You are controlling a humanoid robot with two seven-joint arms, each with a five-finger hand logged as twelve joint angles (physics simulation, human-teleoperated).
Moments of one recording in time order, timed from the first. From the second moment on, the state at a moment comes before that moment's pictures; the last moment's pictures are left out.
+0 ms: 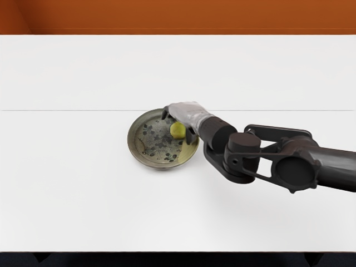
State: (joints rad) left arm -0.08 0.00 0.00 -0.13 -0.17 -0.07 0.15; right arm 1.10 -0.20 0.09 1.36 -1.41 -0.14 -0.61
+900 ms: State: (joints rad) left arm -0.08 0.00 0.00 -0.13 -0.17 -0.07 0.15; right arm 1.10 -0.33 0.35 1.41 -1.22 -0.01 -0.61
